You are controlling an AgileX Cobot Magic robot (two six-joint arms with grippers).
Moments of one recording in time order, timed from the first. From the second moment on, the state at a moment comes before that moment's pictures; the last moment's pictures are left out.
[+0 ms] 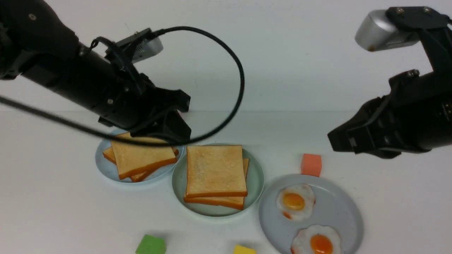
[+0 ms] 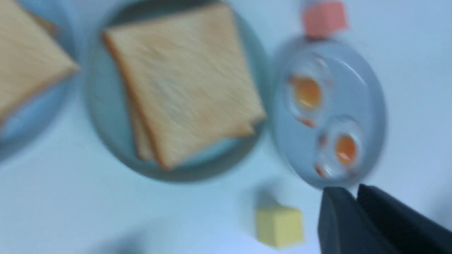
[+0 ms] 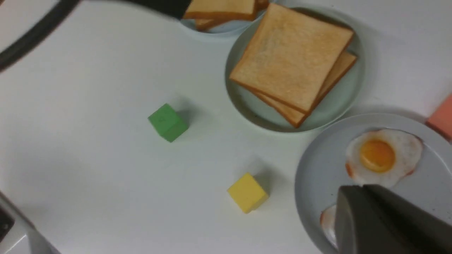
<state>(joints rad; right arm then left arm) 0.50 1.17 -1.20 0.31 0.91 -0.12 -0.27 1.51 -1.27 -0.64 0.92 0.25</state>
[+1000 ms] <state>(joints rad) 0.50 -0.01 -0.23 0.38 0.32 -0.24 -0.27 0.30 -0.68 -0.70 1.14 0.06</state>
